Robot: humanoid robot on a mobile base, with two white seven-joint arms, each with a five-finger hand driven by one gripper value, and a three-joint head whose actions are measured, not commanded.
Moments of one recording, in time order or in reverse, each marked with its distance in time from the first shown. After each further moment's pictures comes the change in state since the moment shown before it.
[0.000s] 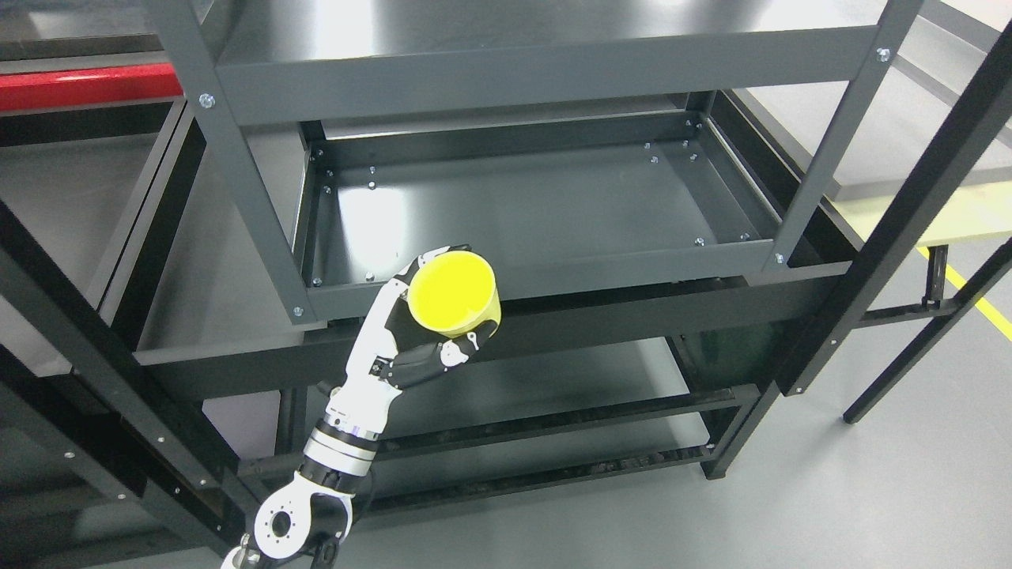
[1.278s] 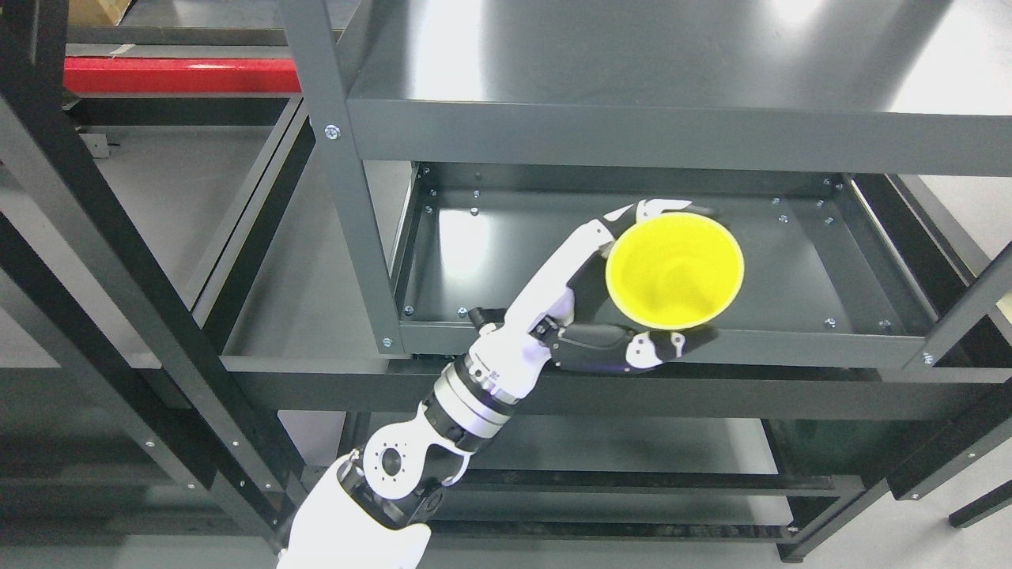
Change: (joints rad) left arm -0.313 0.000 -0.390 -0.060 0.081 -0.005 0.000; right arm 0.000 0.000 0.000 0.000 0.000 0.000 0.000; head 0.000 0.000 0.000
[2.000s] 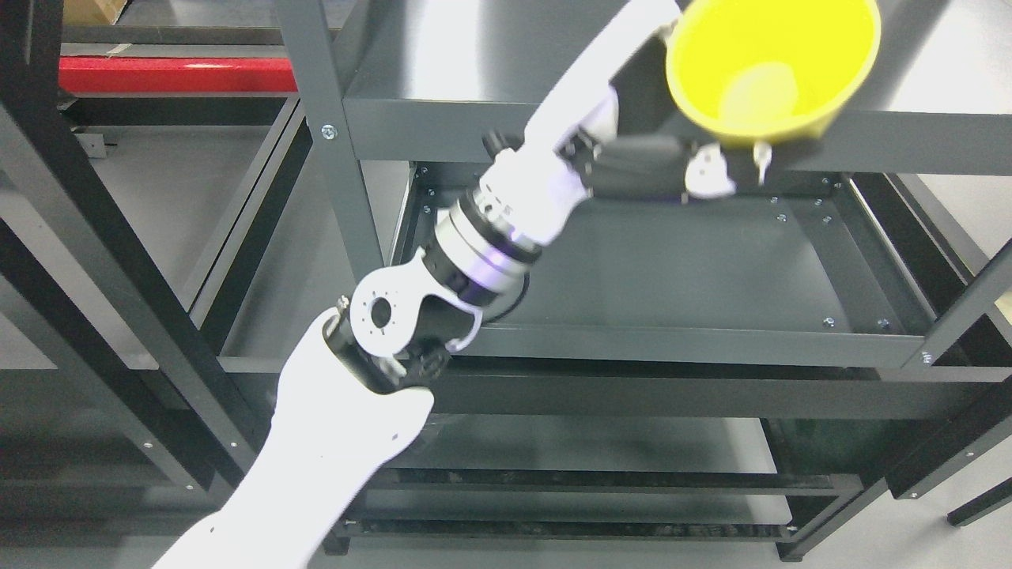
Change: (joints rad) left arm -0.382 0.000 0.036 0.013 0.182 0.138 0.078; right arm 0.000 0.000 0.000 0.000 0.000 0.000 0.000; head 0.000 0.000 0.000
